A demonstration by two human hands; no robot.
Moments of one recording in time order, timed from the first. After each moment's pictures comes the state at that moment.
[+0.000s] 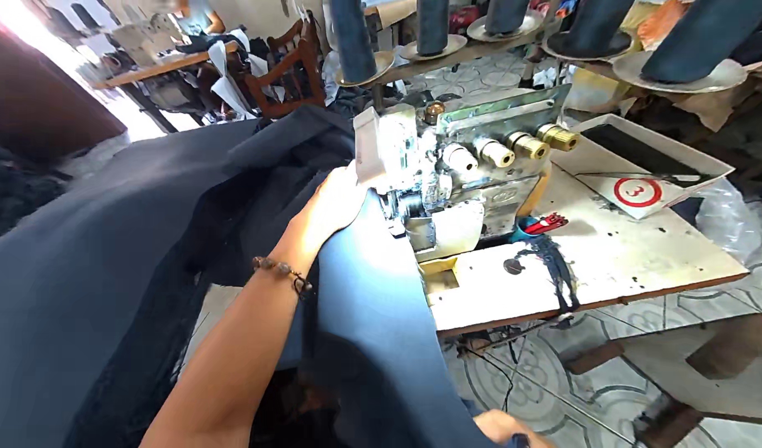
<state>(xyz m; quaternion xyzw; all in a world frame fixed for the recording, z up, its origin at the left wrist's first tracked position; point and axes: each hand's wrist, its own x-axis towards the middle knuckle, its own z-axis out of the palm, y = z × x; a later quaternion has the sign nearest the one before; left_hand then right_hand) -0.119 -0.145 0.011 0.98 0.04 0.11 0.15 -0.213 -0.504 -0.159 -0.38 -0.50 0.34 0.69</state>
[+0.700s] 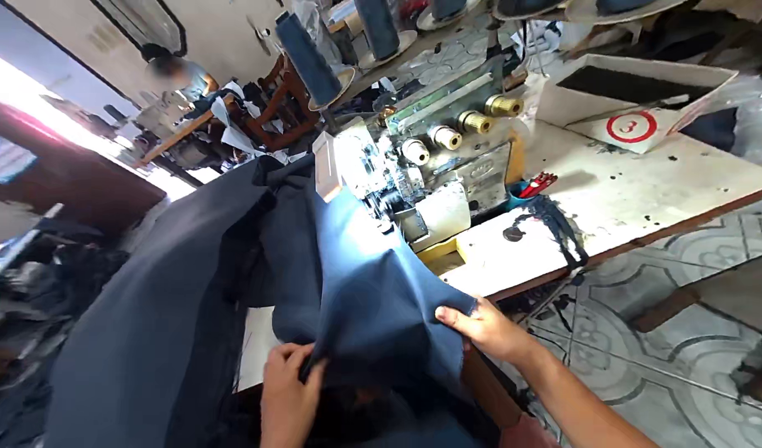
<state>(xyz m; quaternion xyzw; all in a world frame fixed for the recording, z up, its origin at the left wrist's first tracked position) -0.384 -0.178 -0.077 0.95 0.21 0.21 0.13 -0.175 -0.430 -0.119 -0.52 -0.29 0.29 0.75</state>
